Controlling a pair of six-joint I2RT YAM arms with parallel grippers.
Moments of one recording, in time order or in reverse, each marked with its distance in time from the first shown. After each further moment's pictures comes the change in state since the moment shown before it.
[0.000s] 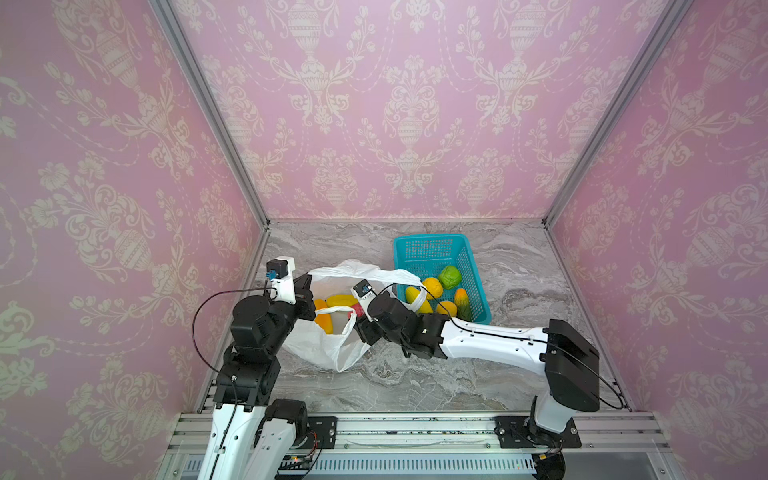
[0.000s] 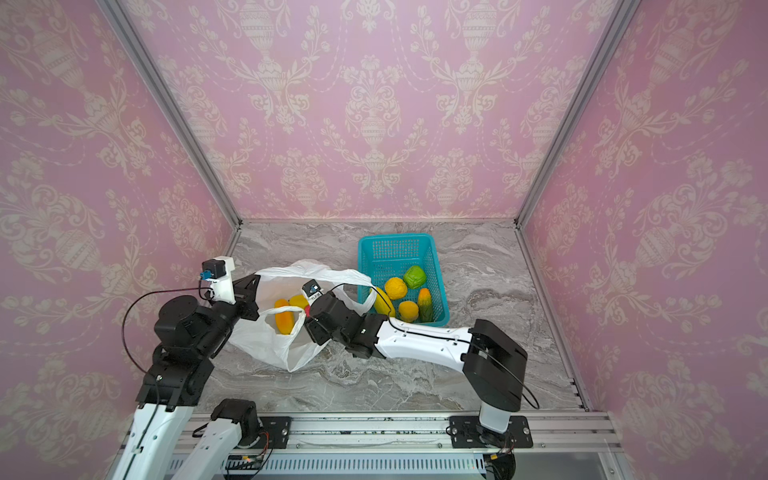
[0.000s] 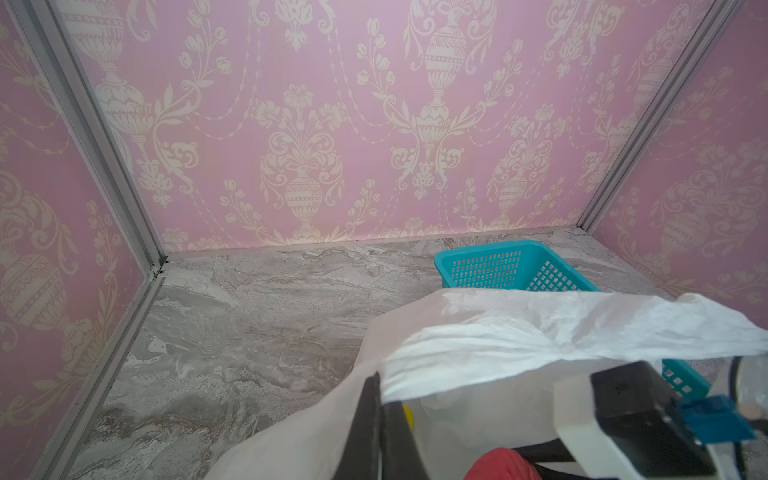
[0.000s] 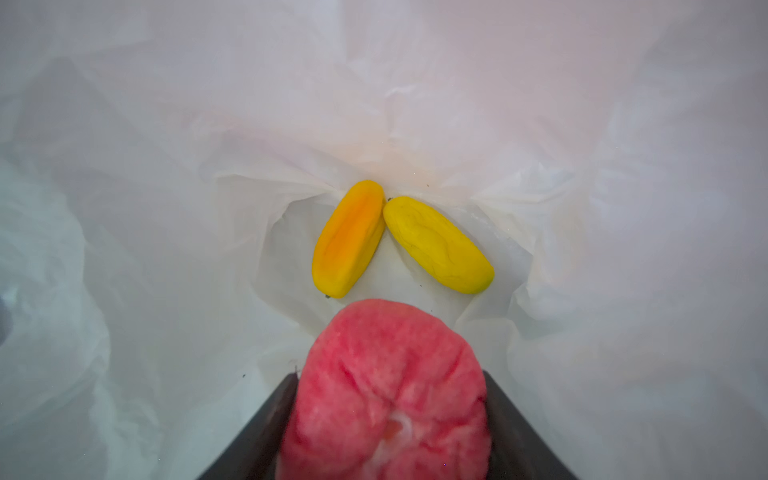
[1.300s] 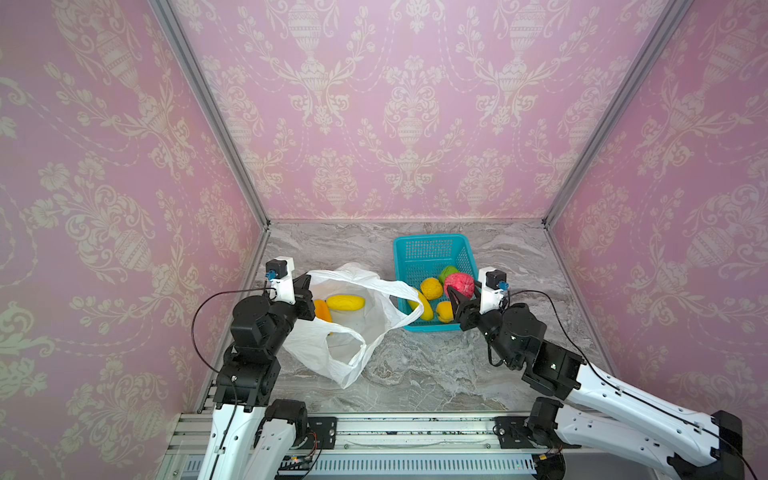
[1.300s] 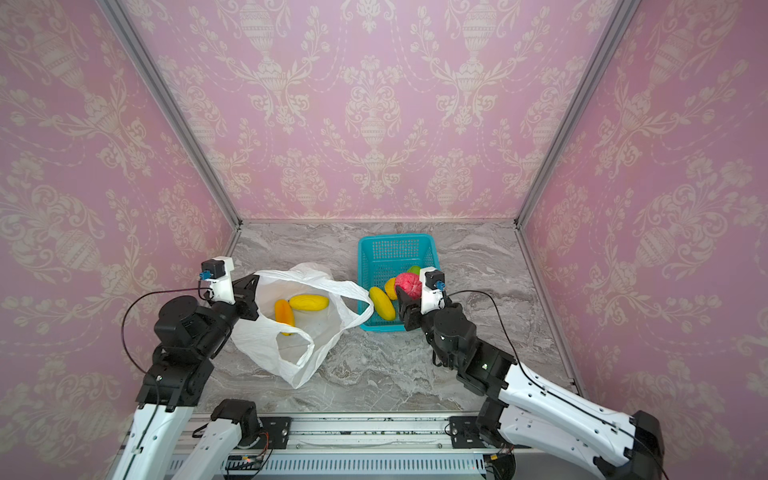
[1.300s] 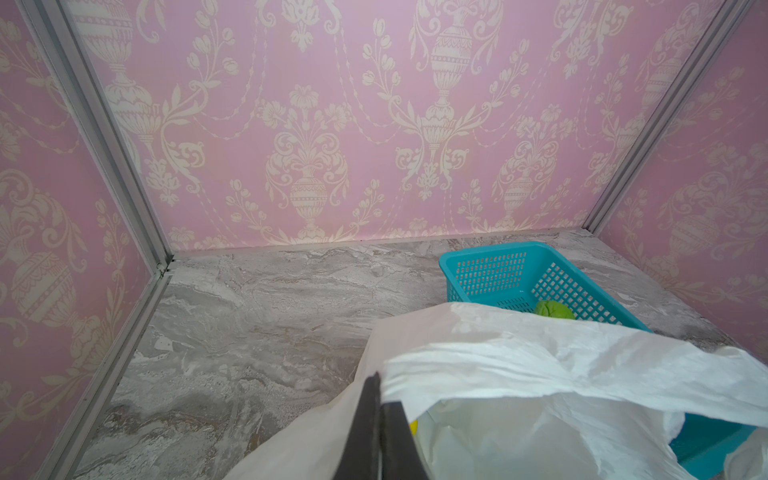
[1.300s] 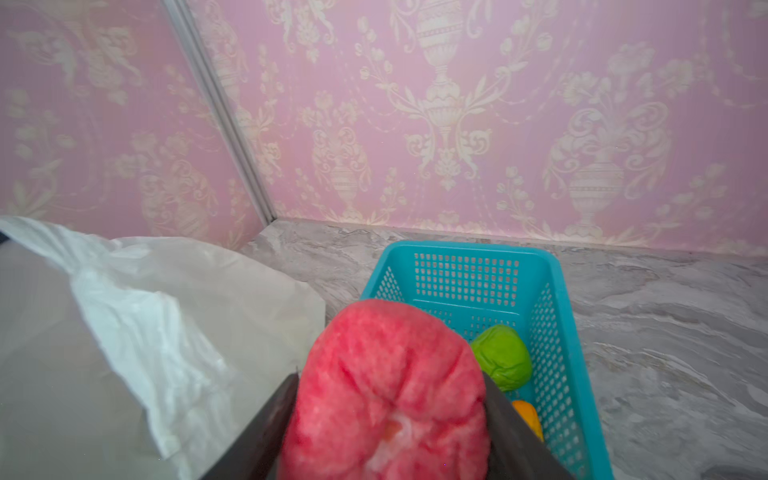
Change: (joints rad) left arm 0.000 0.000 0.000 0.000 -0.014 0.000; right arm -0.241 -0.848 -0.587 0.130 0.311 -0.020
